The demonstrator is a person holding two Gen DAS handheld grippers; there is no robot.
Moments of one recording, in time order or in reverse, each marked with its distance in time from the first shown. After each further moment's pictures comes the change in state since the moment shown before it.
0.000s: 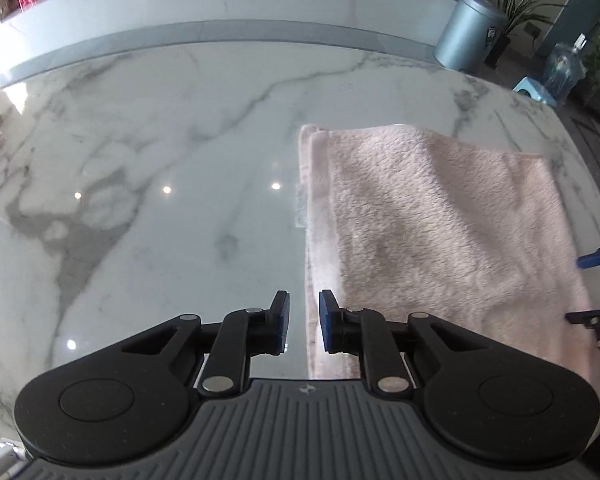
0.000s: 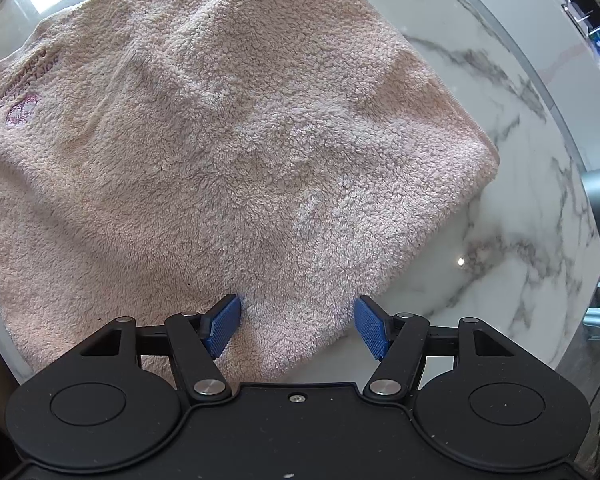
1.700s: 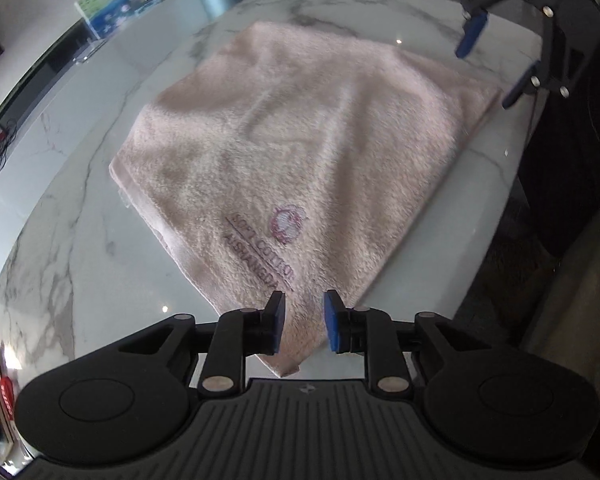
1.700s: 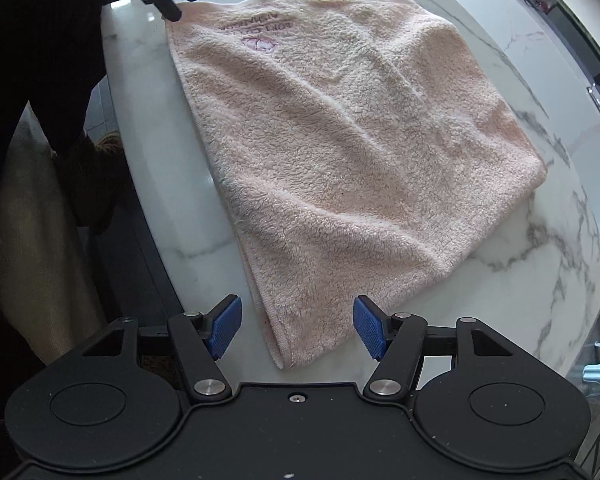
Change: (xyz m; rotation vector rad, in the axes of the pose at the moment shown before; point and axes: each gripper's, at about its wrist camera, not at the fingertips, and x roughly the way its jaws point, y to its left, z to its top) left arm -0.060 -0.100 -0.169 0.895 -0.001 -0.002; right arm -0.055 0.135 -0.109 -0.165 -0.196 0.025
